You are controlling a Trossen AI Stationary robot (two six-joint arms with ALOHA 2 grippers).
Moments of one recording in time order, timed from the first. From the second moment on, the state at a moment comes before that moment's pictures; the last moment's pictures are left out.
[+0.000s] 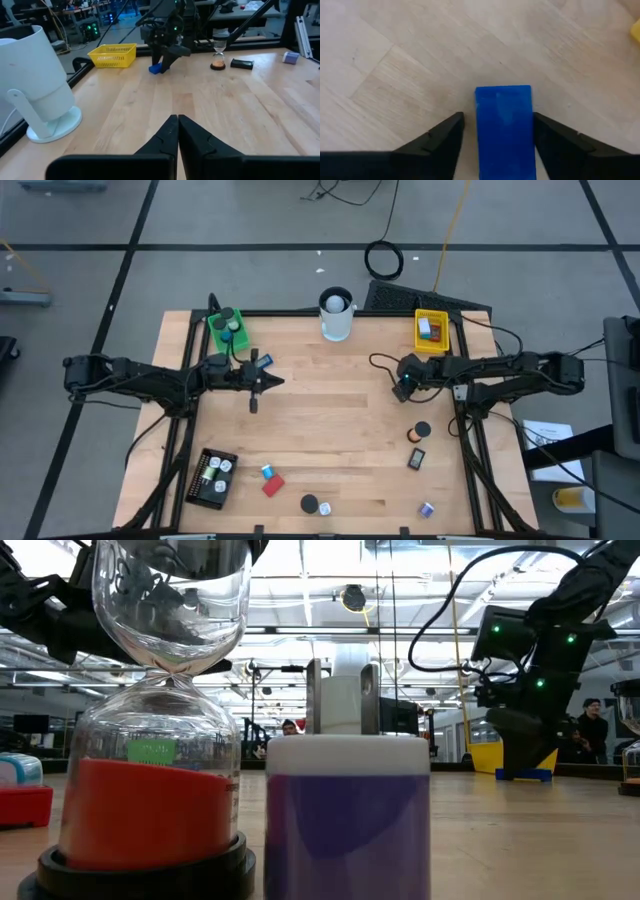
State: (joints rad) left arm 0.23 1.09 0.19 0.74 0.18 0.14; right arm -0.31 1.20 0.43 -0.50 0.26 0.56
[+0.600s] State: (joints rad) left arm 0.25 1.09 0.02 1.07 0.43 0.18; right arm -0.41 1.04 0.62 -0.71 0.29 0.64
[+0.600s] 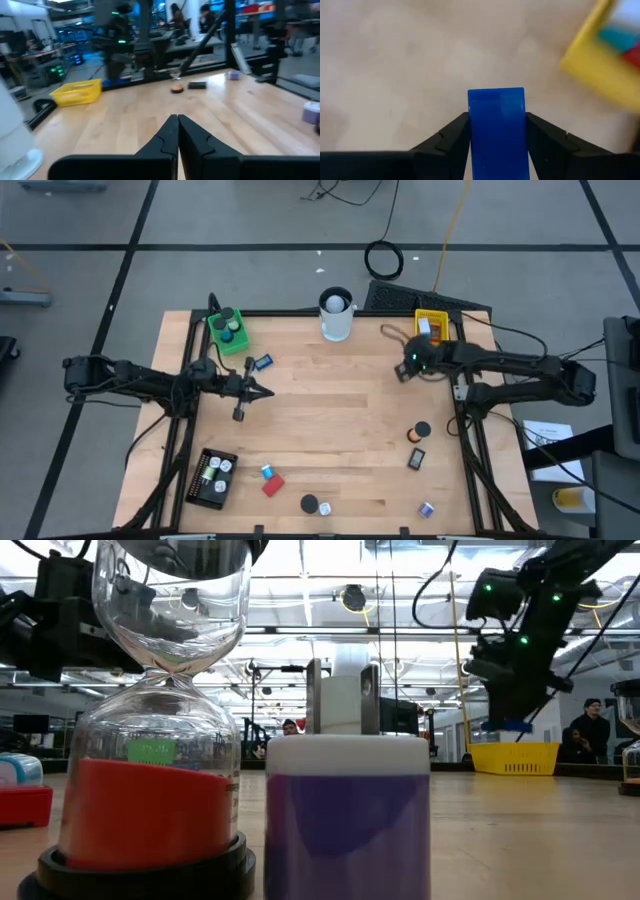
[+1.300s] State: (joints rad) left arm 0.25 1.09 0.03 1.04 0.39 0.15; right arm -0.95 1.24 0.84 -0.69 0.34 0.37
